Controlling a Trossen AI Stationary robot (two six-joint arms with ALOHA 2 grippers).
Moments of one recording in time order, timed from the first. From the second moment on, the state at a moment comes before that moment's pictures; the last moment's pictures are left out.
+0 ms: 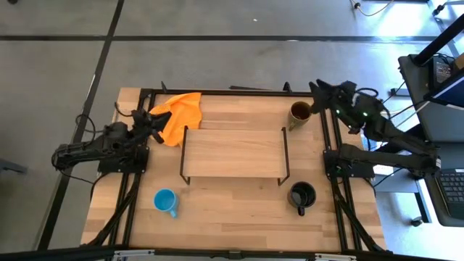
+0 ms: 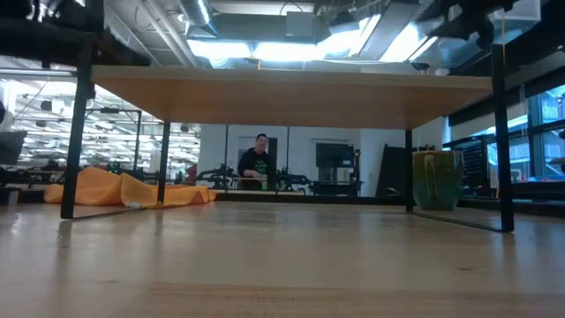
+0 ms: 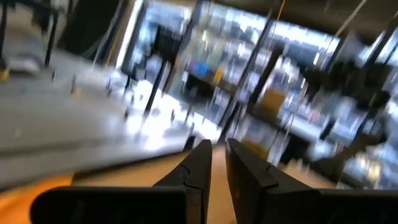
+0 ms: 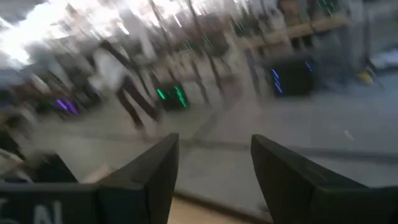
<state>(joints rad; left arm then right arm) 0.17 0.01 0.17 -0.09 -0.50 -0.39 -0.40 0.59 0.77 -0.21 0.55 0.38</state>
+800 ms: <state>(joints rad) 0.18 0.01 0.16 -0.53 -0.55 -0.48 -0.67 0.85 1.11 -0.75 0.49 0.67</state>
